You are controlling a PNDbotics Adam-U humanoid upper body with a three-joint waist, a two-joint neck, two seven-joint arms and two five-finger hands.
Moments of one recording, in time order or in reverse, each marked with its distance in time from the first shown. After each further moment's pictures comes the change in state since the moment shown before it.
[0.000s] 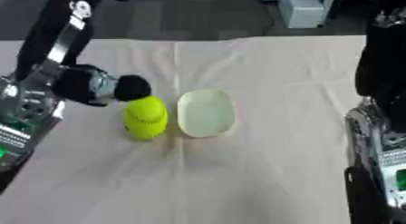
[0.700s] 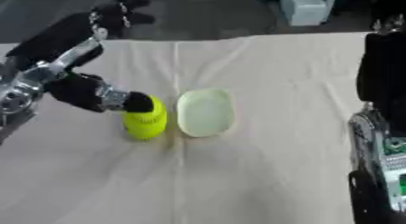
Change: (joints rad) left arm -0.004 0.171 -0.050 0.000 -0.055 0.142 -0.325; right arm 0.012 -0.008 0.005 0.017 0.004 0.007 0.026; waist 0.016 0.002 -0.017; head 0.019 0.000
